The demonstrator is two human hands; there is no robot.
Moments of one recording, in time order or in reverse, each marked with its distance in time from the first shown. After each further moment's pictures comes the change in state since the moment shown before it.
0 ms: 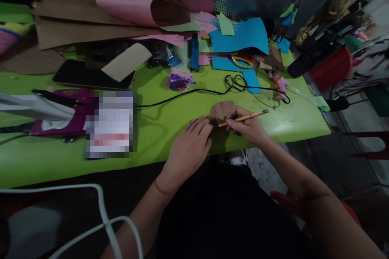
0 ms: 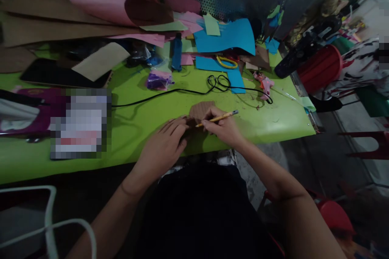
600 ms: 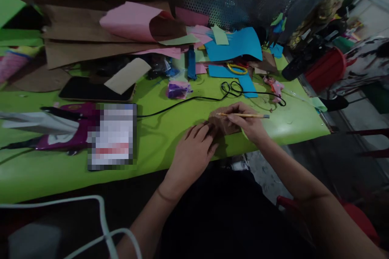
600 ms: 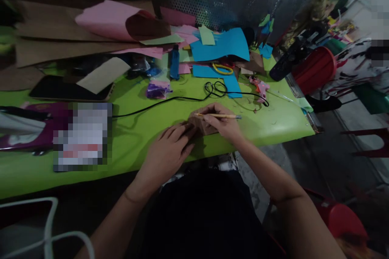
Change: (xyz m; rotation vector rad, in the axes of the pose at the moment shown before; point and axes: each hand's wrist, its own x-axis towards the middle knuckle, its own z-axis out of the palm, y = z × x) left_hand 0.003 0.001 0.004 0.134 0.007 0.052; right_hand 0.013 0.007 -0.008 0.100 0.162 -0.124
